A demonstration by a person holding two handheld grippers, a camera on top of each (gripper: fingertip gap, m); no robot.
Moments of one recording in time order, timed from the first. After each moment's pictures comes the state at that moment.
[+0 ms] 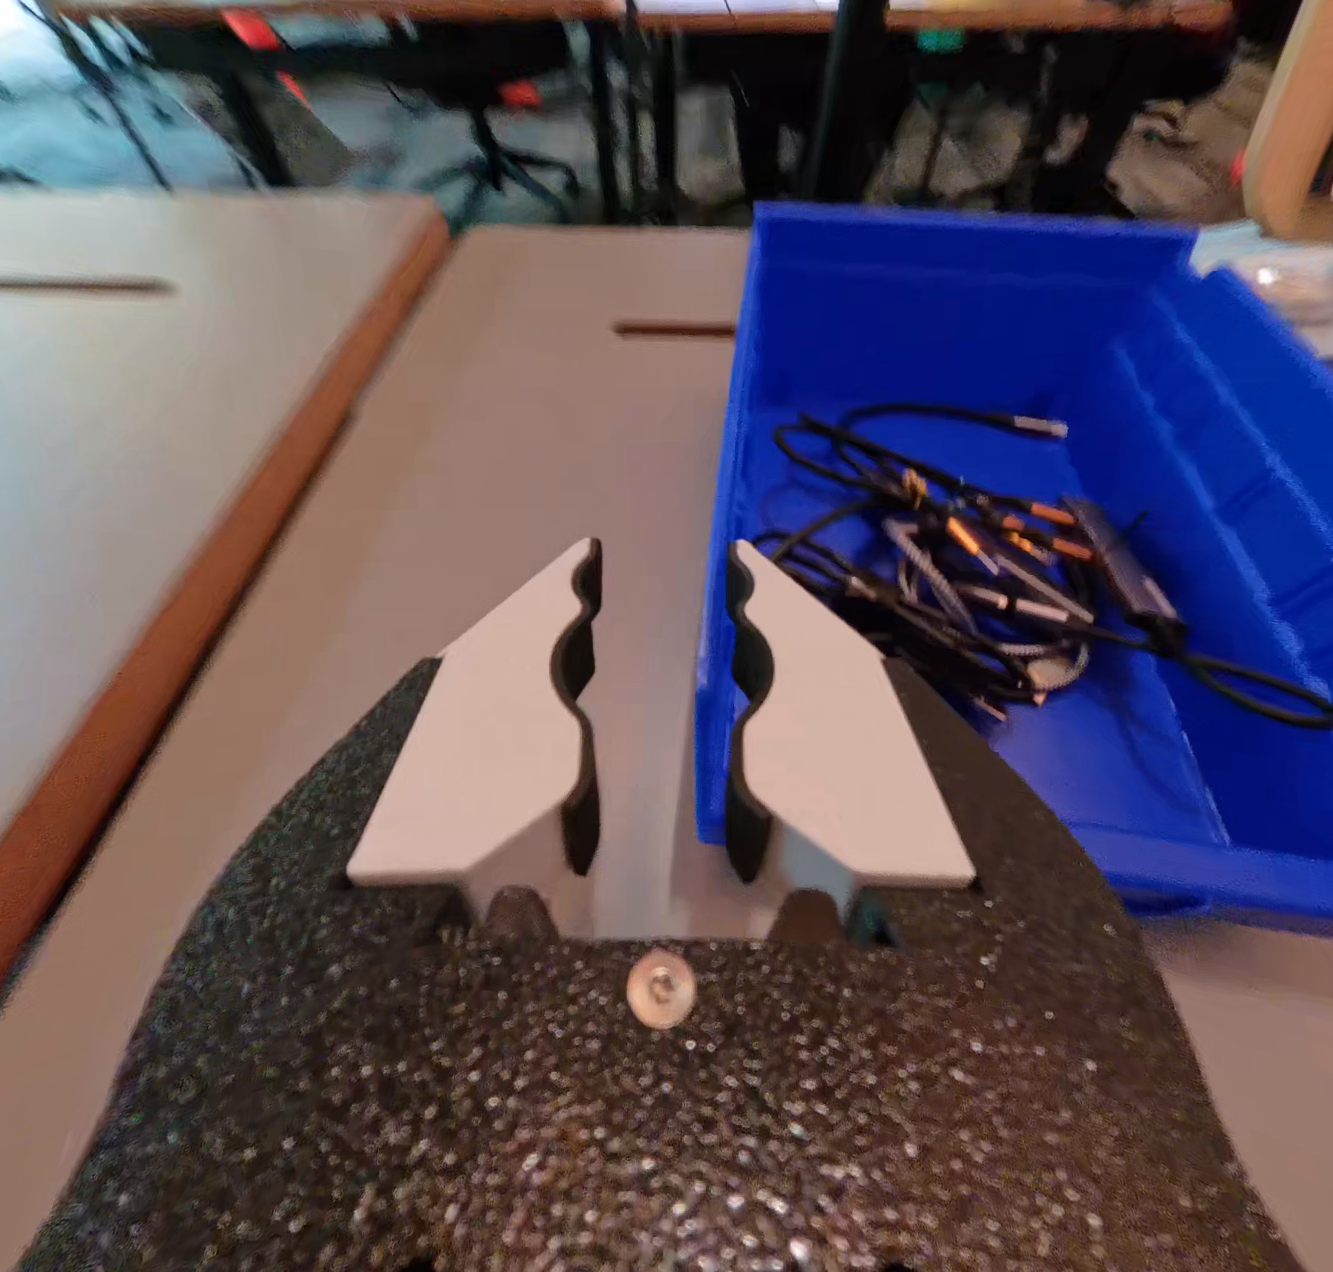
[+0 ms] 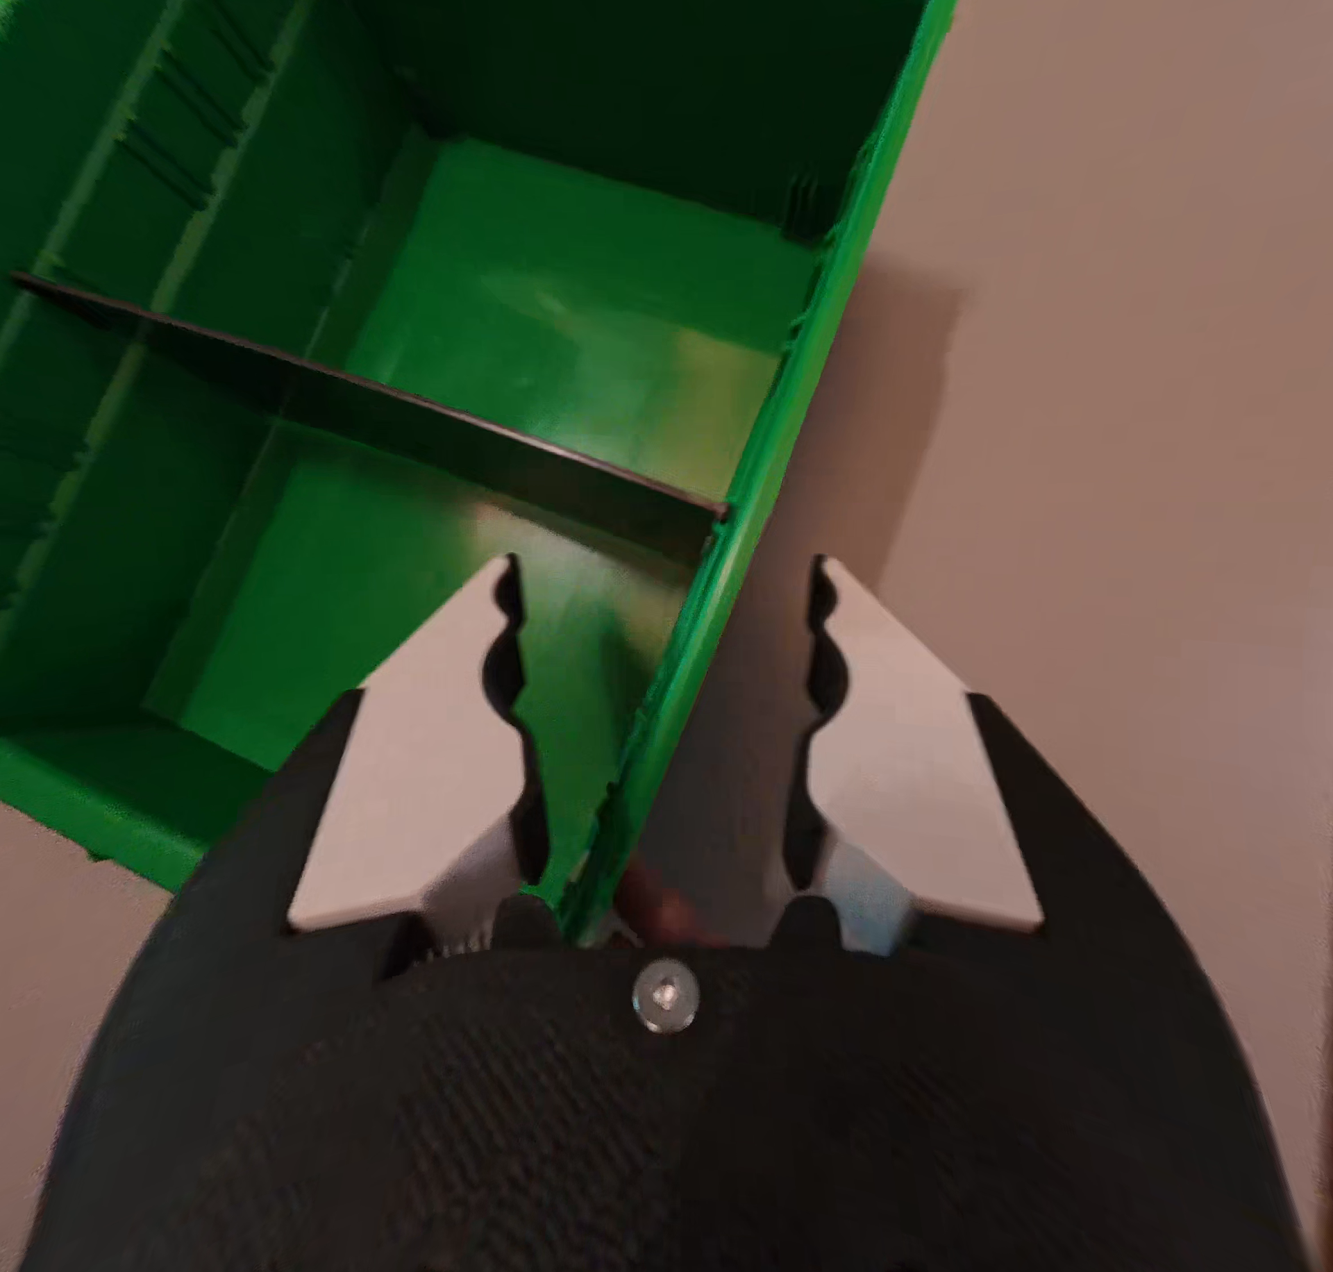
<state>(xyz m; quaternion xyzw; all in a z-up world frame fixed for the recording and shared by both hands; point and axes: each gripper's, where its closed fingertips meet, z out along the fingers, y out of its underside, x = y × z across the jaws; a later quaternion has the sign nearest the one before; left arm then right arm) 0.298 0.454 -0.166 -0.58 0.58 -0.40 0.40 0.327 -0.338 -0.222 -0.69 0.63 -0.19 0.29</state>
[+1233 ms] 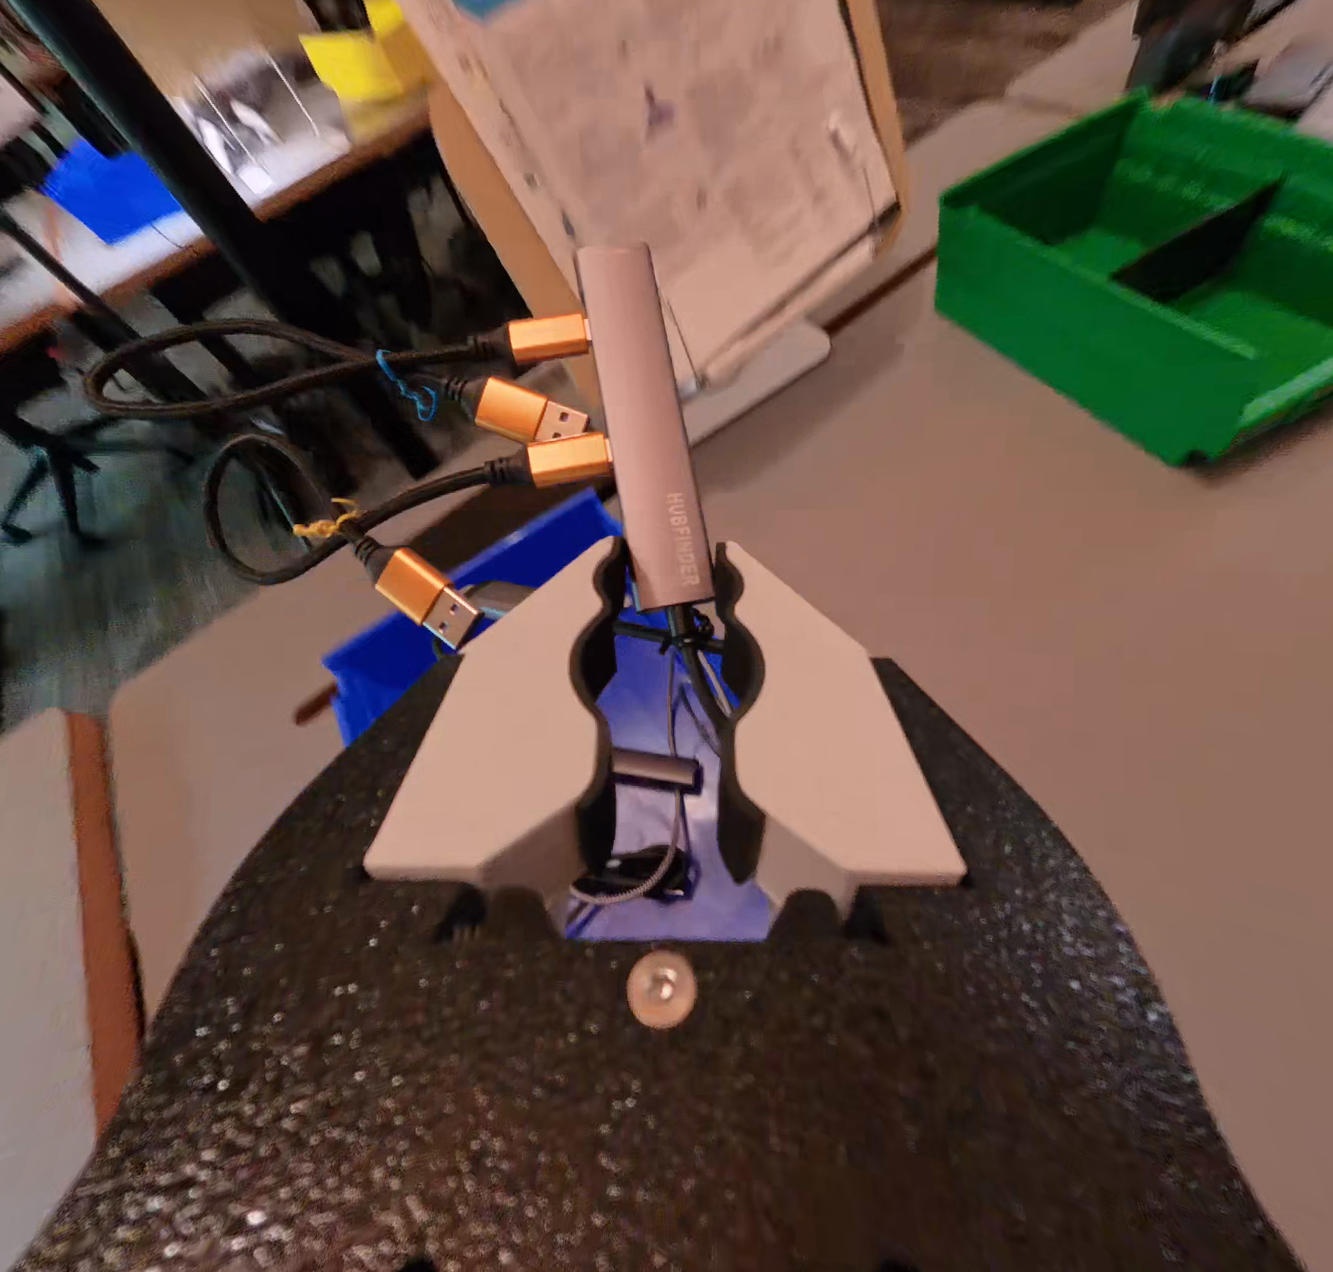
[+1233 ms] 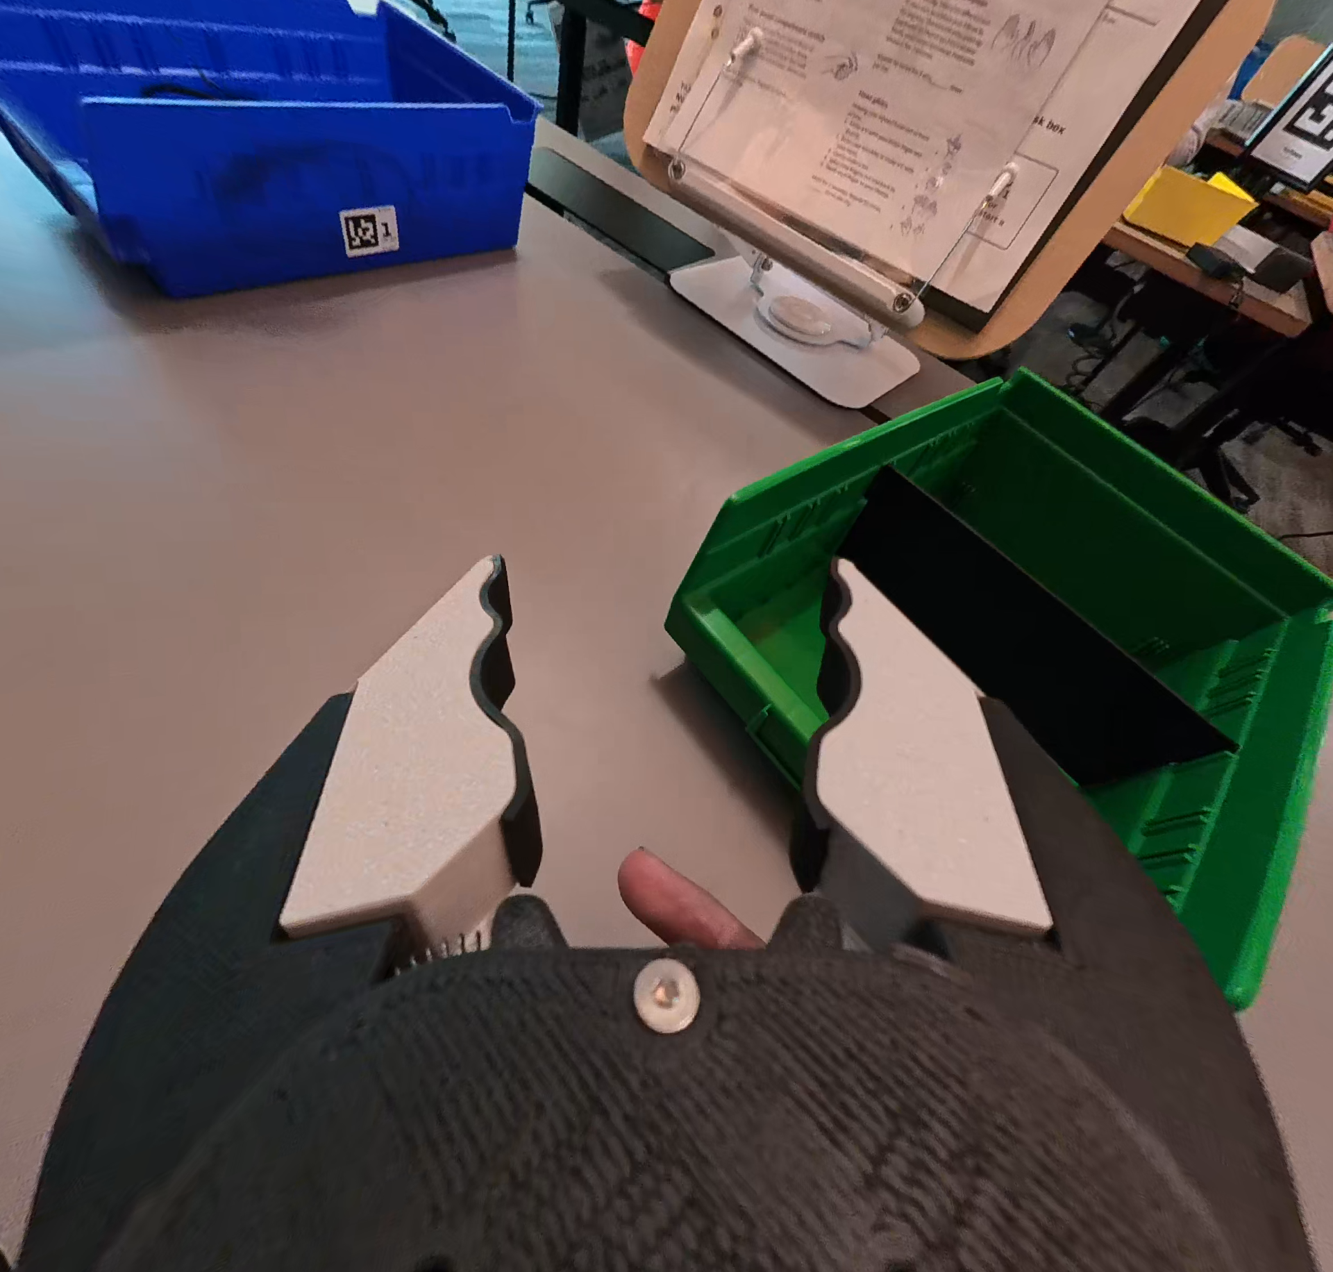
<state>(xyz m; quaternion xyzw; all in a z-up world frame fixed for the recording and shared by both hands) 0.310 0.247 -0.013 -0.30 0.79 -0.44 0.30 0.186 -0.126 -0.138 -0.76 0.31 -0.35 0.45</state>
